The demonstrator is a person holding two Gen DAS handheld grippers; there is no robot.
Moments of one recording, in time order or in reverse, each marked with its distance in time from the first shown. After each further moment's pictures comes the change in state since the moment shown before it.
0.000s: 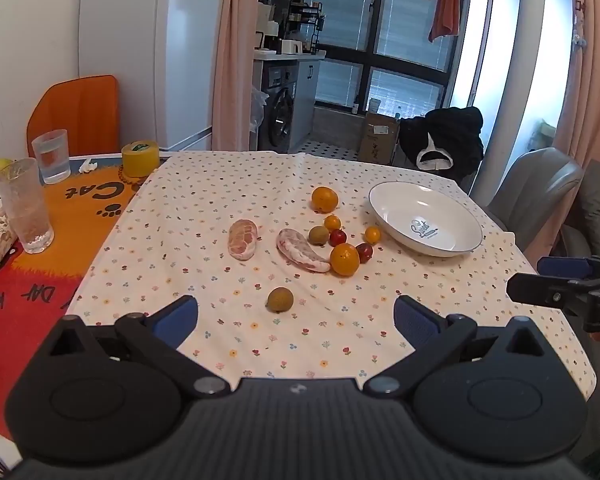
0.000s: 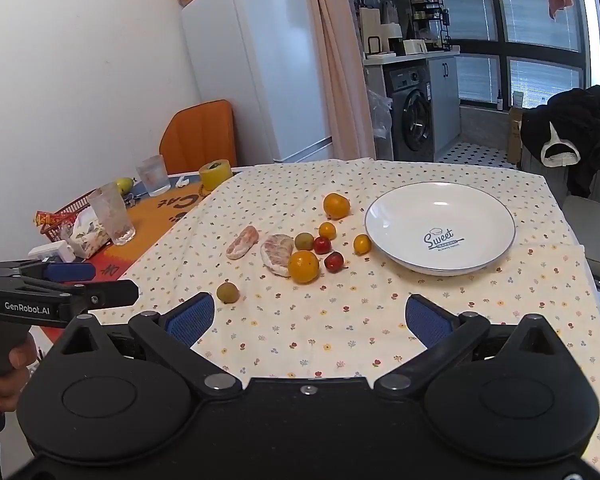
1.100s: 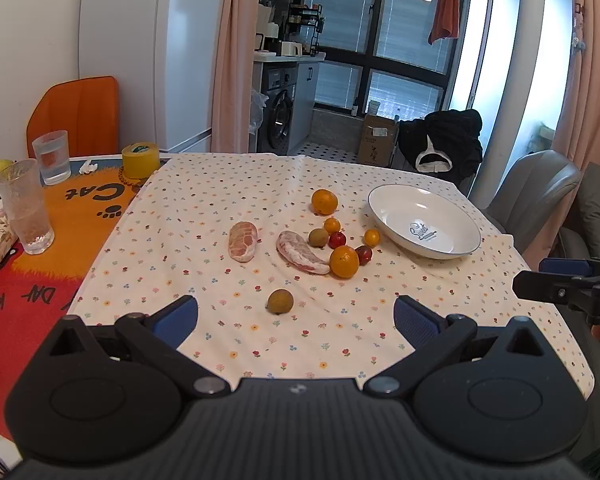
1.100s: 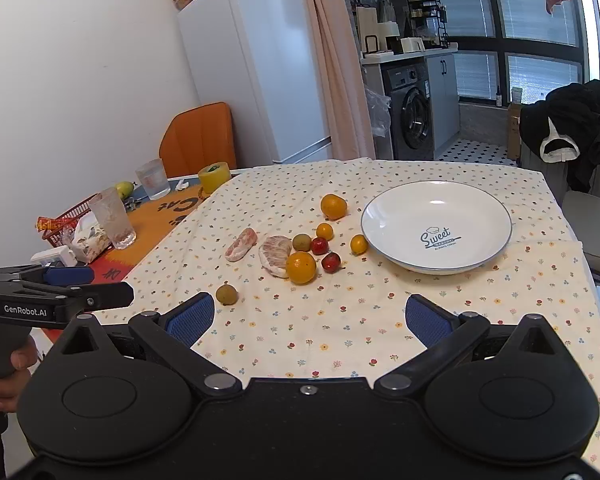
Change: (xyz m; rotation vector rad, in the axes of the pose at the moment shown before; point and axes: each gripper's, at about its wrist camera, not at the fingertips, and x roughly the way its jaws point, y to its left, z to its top) left arm -0.004 -0.002 0.000 -0.004 -0.010 -0.004; right arm -0.001 -0.006 0.002 0.020 0.003 0.007
